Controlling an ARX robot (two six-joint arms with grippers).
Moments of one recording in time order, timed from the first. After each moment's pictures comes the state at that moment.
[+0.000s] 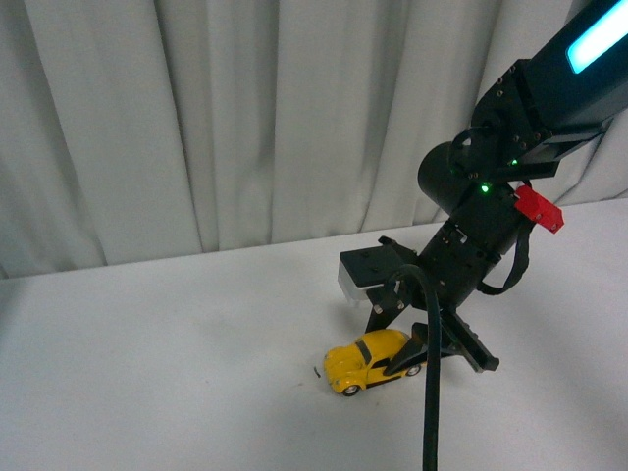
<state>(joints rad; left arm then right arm) 0.00 0.00 0.01 0.00 0.00 0.00 -0.01 2.31 1.53 -0.74 -0.55 -1.62</state>
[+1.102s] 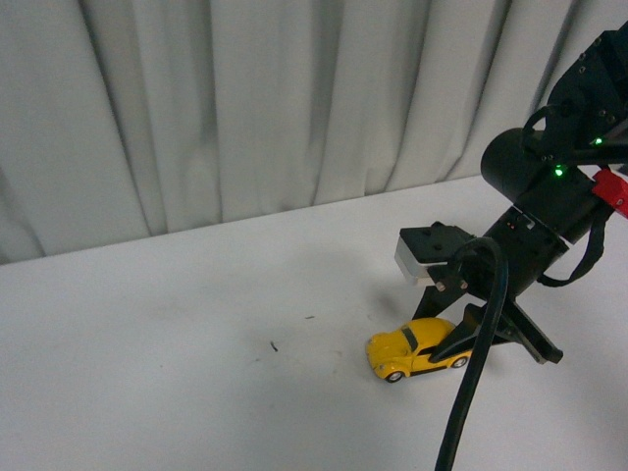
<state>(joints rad) 0.00 0.00 0.01 0.00 0.00 0.00 -0.24 2.17 1.21 -0.66 -0.58 -1.64</state>
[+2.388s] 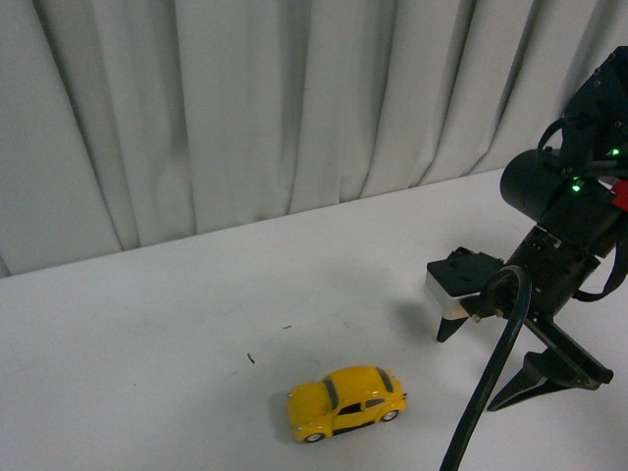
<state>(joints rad) 0.00 0.00 0.01 0.00 0.00 0.00 -0.35 2.13 1.14 -0.72 -0.47 -1.73</state>
